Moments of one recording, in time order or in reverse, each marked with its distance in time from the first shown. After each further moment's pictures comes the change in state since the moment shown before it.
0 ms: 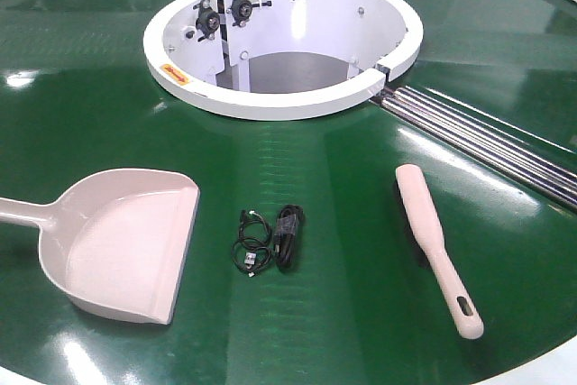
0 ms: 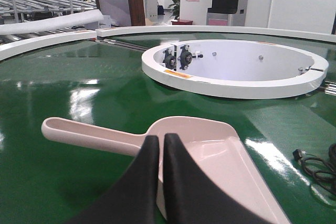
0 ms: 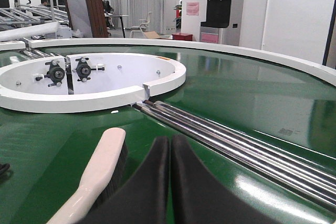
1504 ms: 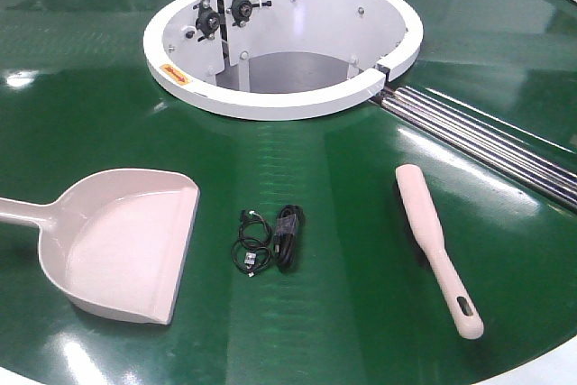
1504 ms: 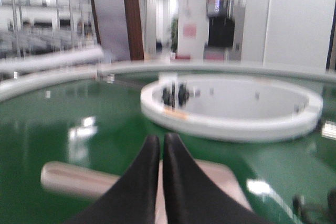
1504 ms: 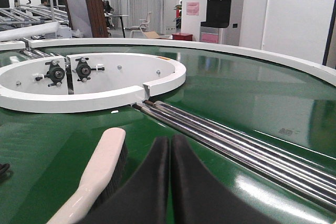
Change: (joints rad) left arm 0.000 0.000 0.000 0.000 -0.161 0.000; right arm 0.000 0.000 0.000 0.000 0.000 0.000
